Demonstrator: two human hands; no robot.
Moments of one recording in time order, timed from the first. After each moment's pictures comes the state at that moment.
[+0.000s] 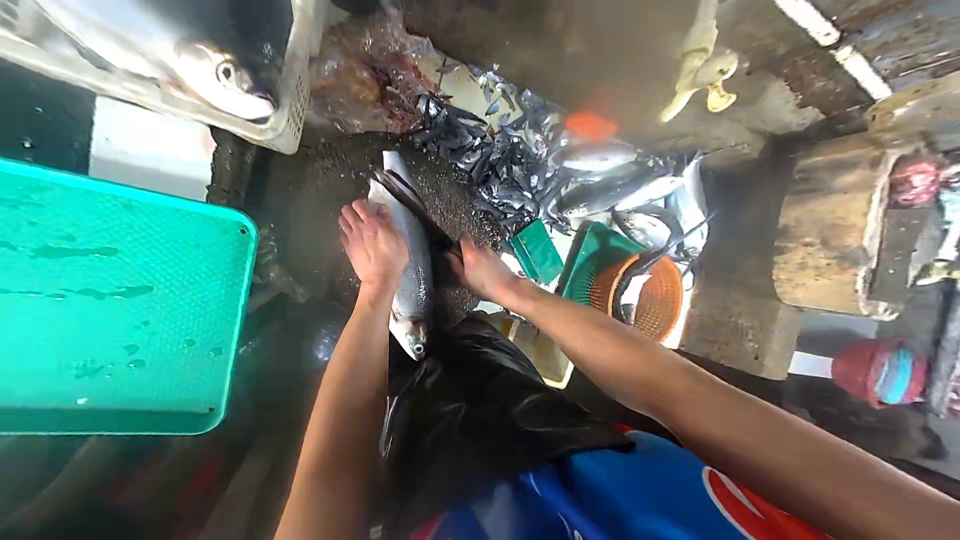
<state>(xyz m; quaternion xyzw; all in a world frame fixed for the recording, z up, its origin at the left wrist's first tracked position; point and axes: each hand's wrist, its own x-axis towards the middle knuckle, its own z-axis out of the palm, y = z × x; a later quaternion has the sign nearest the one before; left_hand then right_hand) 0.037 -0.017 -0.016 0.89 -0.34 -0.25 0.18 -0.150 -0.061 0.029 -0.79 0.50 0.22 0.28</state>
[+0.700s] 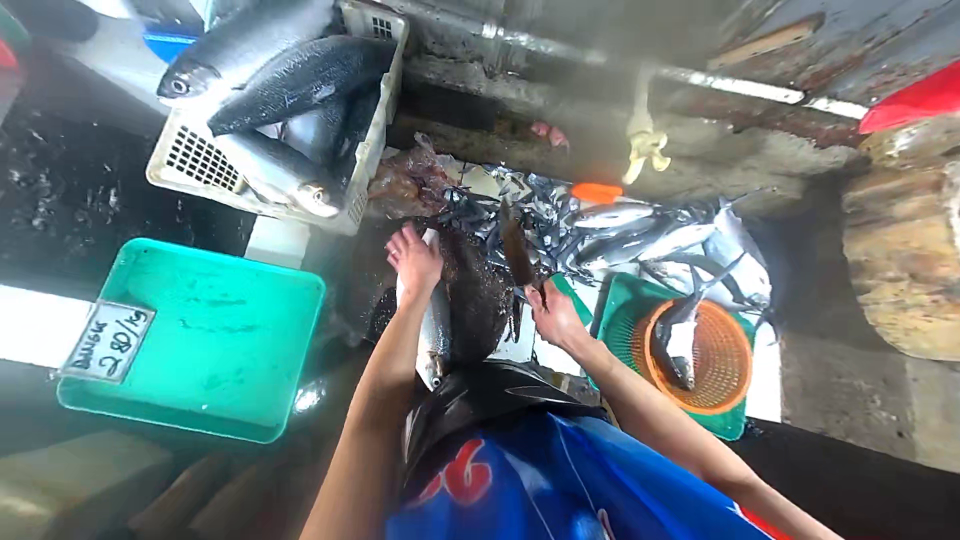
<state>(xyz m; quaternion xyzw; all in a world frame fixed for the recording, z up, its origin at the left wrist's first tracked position) 0.028 -0.074 0.013 0.87 -0.40 -0.19 0.23 -0.257 -0.080 0.086 -0.71 0.59 0.01 0.38</state>
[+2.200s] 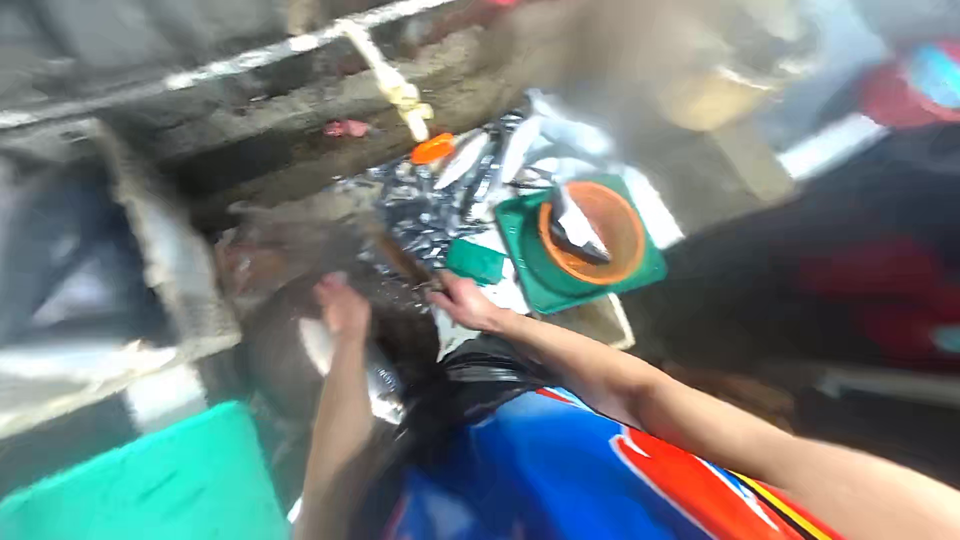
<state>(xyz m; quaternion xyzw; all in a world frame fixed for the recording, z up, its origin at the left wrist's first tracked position) -0.043 -0.090 0.021 0.81 -0.55 -0.21 0.01 -0.290 -0.047 0.063 -0.65 0.56 -0.20 0.46</state>
